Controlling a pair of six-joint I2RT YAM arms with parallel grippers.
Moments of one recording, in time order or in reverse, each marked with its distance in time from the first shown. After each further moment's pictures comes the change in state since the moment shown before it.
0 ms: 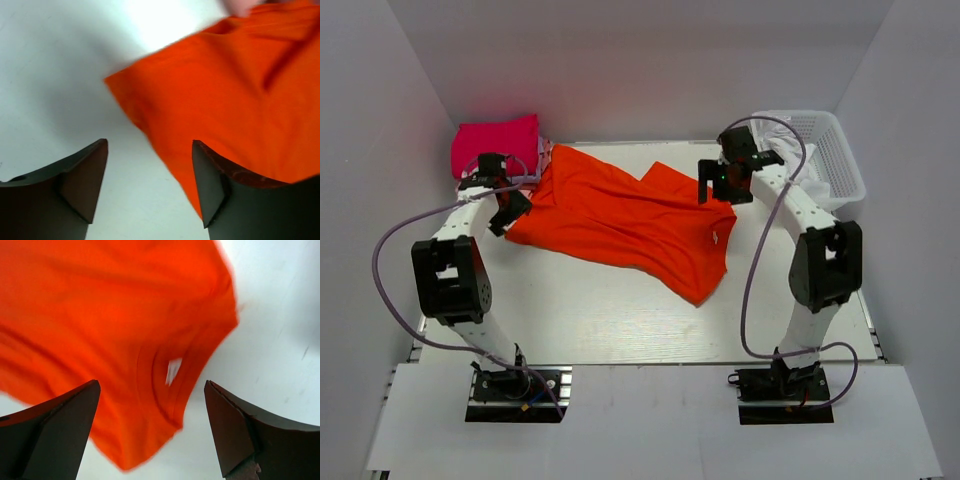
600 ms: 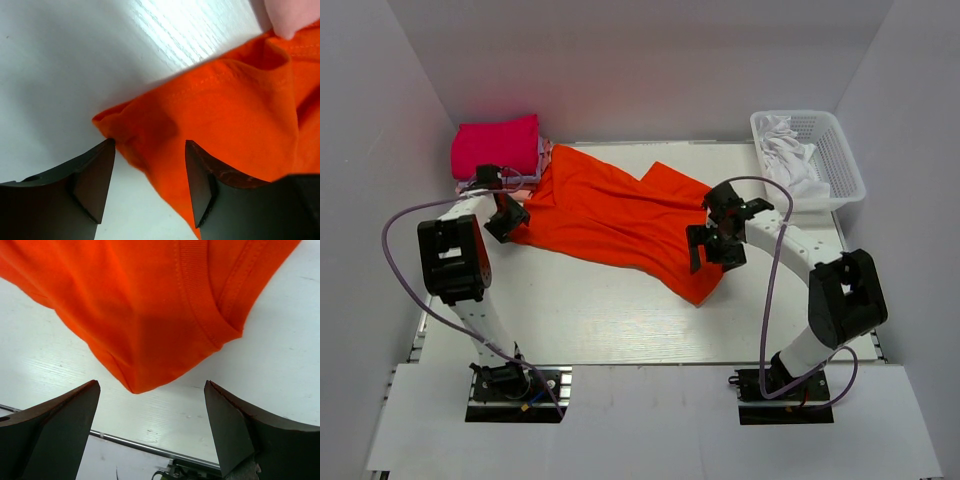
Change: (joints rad) left arm 0.082 0.179 -0.029 0.108 0.115 0.008; right arm 0.159 -0.275 -0.496 -0.076 -0.132 0.060
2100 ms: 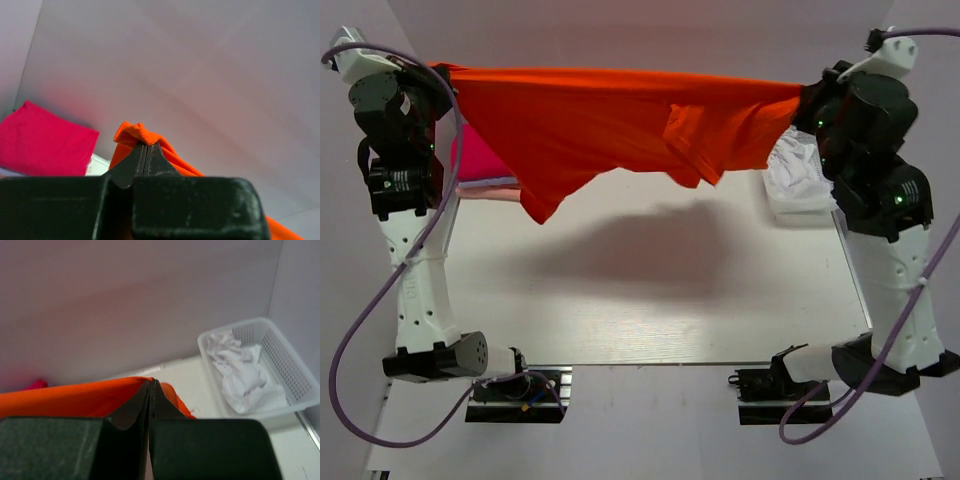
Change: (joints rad) left arm -0.014 -0.512 0.620 0.118 -0.001 0.036; right arm -0.060 -0.216 0.984 0.012 0.589 0.016
